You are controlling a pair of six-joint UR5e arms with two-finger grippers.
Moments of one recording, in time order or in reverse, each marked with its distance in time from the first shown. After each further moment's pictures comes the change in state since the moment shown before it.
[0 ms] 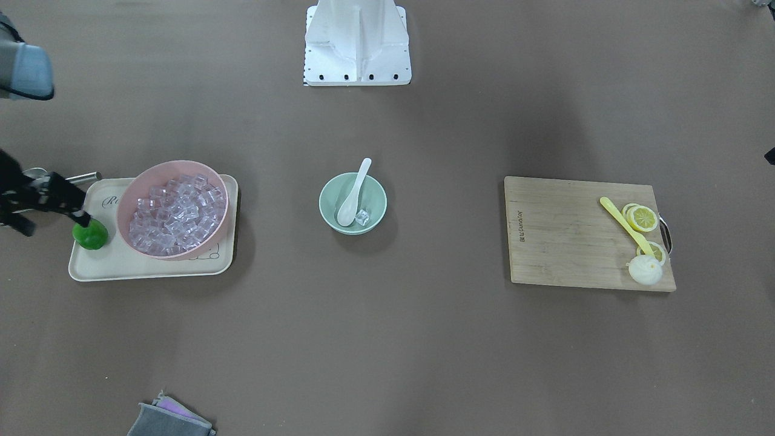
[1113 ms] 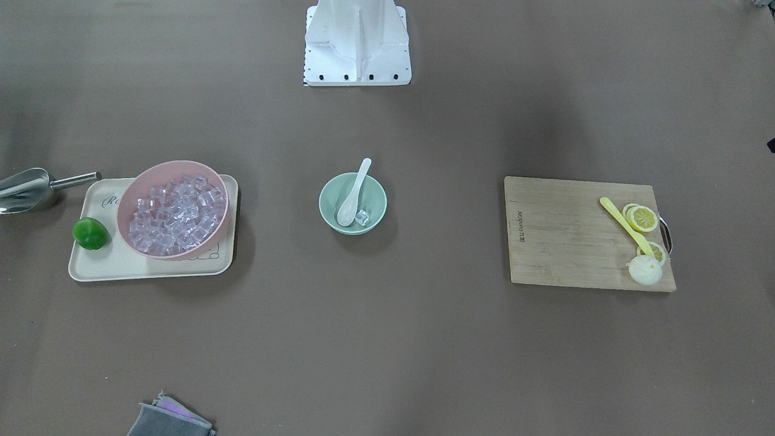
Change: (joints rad) left arm -0.015 0.038 -0.038 0.255 0.029 0.131; right arm 0.317 -0.192 -0.138 -0.072 0.037 -0.610
